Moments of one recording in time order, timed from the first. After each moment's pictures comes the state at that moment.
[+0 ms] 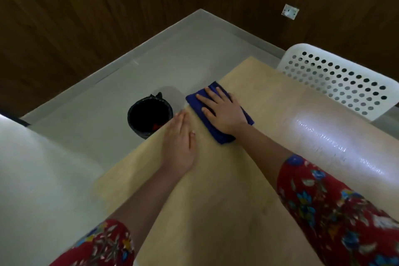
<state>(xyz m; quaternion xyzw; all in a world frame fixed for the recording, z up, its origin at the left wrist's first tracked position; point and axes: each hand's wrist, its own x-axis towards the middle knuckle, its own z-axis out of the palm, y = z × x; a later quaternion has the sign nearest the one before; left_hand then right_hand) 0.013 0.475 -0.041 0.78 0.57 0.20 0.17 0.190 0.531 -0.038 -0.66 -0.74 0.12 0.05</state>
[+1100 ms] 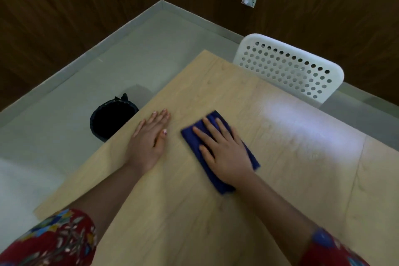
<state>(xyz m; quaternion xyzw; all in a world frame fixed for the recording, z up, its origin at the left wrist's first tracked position) 0.039 0.500 -0.054 0.85 0.45 0.17 0.23 0.247 0.383 -0.034 -0.71 -0.70 0.11 0.07</state>
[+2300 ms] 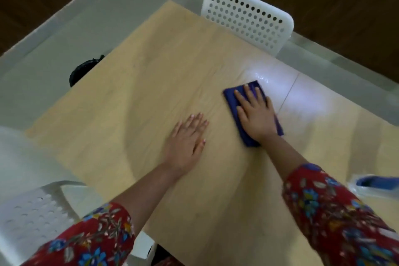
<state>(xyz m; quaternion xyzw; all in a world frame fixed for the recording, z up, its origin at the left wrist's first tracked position) 0.128 0.257 -0.034 0.90 0.37 0.04 0.22 0.373 0.214 -0.022 -0.82 -0.56 0.09 0.04</state>
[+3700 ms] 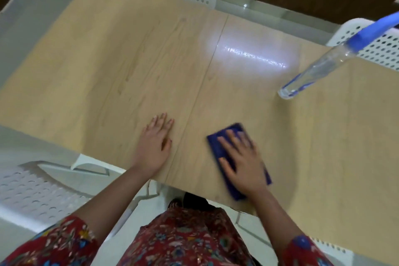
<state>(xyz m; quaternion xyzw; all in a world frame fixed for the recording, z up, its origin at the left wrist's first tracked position) 0.072 0.114 -0.024 0.90 0.34 -0.02 0.27 0.246 -0.117 -0.027 -0.85 -0.51 0.09 0.10</state>
